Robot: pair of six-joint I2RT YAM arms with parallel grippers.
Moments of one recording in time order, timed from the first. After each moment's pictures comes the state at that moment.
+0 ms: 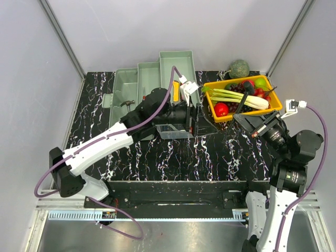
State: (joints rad) left arm -0.94 1.41 1.40 -0.14 0.50 -0.60; right arm -0.30 0.53 0.95 -0.28 -0.93 1.13
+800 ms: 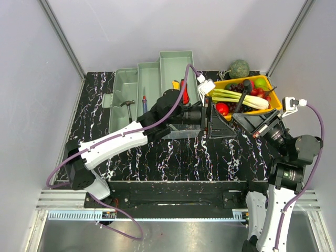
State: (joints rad) left arm -1.04 1.57 1.51 0.15 0.61 -0.78; right arm -0.29 0.52 0.88 0.00 -1.00 1.34
